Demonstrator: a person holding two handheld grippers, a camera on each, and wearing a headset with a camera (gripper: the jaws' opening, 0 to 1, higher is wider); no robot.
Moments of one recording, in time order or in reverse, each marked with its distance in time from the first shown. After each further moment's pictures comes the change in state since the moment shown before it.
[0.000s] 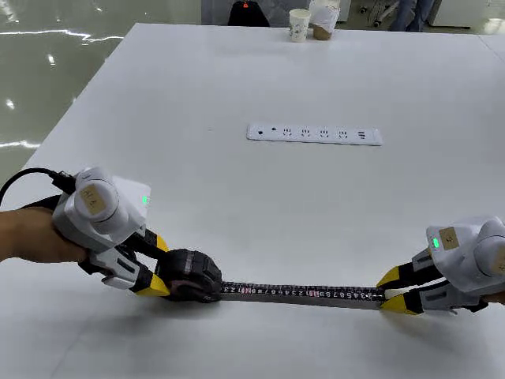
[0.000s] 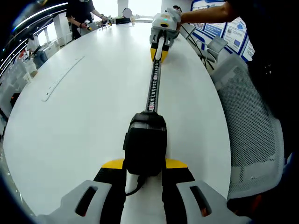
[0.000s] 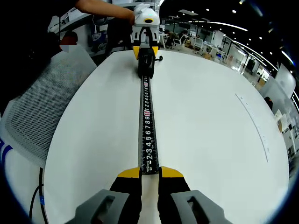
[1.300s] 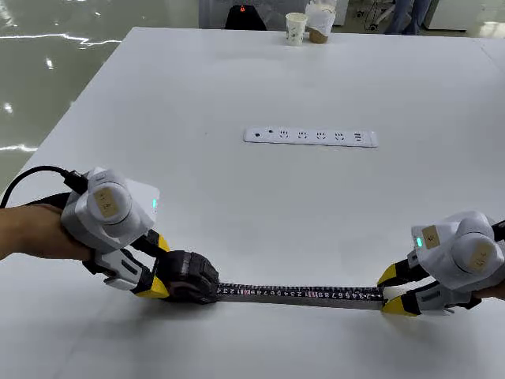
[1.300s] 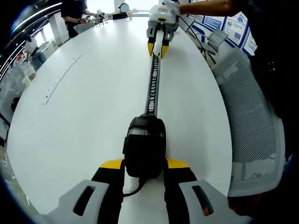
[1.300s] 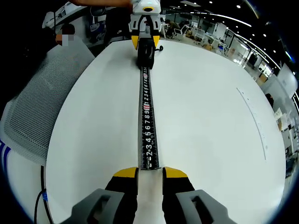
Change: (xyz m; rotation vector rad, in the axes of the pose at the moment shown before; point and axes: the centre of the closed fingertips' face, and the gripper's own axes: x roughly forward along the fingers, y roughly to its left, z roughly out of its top) left arm 0.000 0.000 0.005 0.037 0.066 0.023; right arm -0.004 0.001 -0.003 0.002 0.106 -0.005
